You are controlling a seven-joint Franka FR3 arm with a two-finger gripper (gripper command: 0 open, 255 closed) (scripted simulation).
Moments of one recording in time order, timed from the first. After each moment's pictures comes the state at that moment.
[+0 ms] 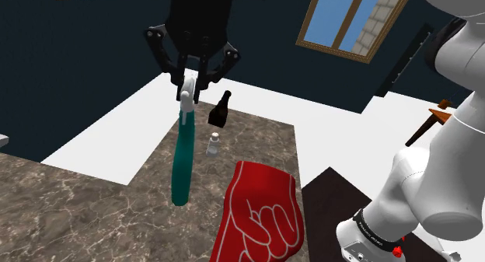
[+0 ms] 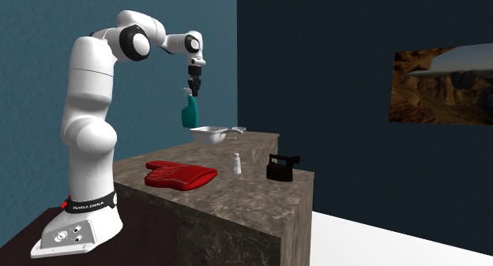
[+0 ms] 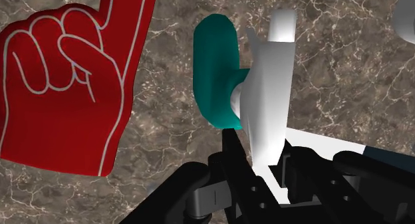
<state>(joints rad) 0.55 0.14 0.35 -1.37 0.04 1.58 1.42</state>
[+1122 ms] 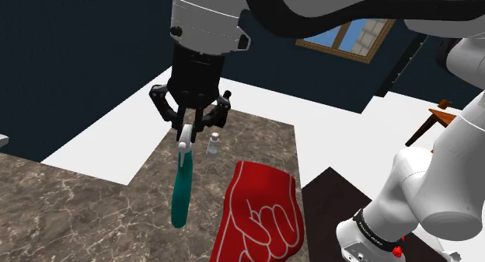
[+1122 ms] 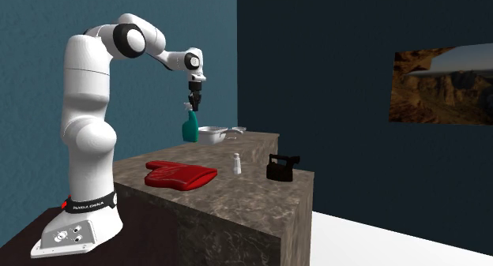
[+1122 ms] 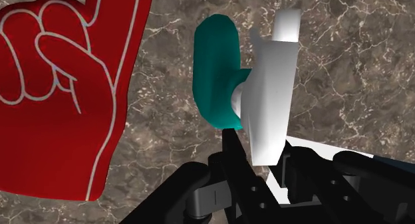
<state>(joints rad) 0.54 0.09 0.34 -1.66 0.06 1.82 1.39</state>
